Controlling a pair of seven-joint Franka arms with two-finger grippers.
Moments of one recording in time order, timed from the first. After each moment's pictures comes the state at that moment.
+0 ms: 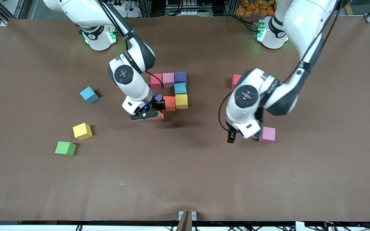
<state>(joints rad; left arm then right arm) -0.14 0.59 -0.40 -1.56 0.30 2.06 -1.90 0.54 0.44 0.08 -1.99 0.10 2.53 0.46</state>
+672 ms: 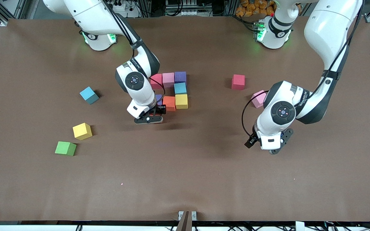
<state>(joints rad) 0.01 0.59 -0.41 -1.66 0.30 2.16 -1.28 0.62 0.52 0.01 -1.97 0.03 2.54 0.53</state>
